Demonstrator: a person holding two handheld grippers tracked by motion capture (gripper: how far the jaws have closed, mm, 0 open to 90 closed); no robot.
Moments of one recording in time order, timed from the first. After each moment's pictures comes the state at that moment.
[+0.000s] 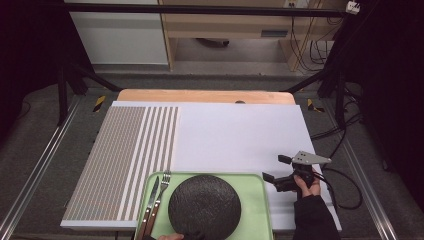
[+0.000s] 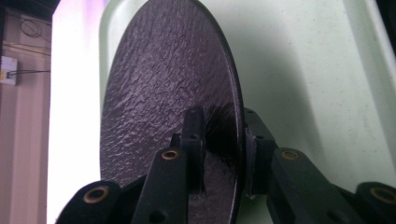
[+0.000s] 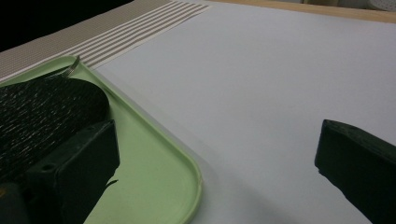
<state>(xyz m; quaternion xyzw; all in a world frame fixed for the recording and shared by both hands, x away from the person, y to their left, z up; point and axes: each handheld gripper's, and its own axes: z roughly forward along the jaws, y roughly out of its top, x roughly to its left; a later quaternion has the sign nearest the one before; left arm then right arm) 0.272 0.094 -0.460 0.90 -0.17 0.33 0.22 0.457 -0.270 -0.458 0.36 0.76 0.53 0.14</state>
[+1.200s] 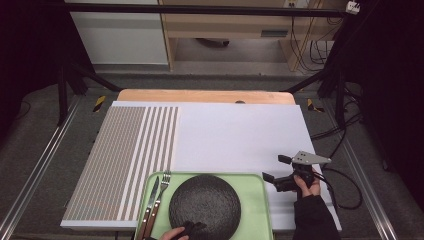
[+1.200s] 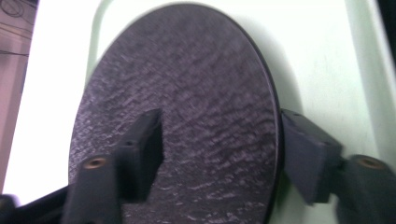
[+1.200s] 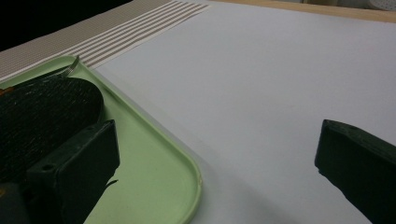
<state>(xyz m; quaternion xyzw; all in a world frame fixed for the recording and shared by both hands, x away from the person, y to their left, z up) 0.282 0.095 -0.453 0.92 -0.10 0.28 0.27 0.457 -0.270 -0.458 0.36 0.76 0.52 0.14</state>
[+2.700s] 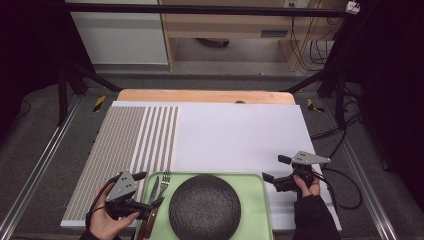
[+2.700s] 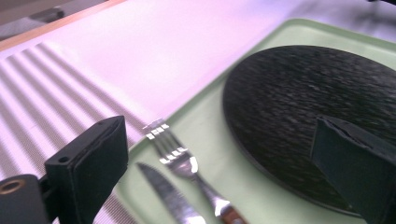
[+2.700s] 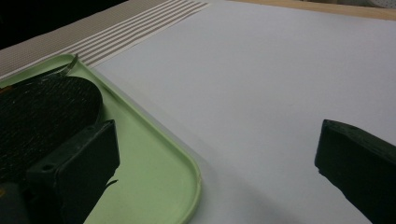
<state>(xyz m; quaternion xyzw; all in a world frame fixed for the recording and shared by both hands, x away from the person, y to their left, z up) 0.388 0.244 -0.427 0.82 0.29 0.19 0.46 0.458 -0.270 -0.459 0.36 0.76 0.52 0.14</state>
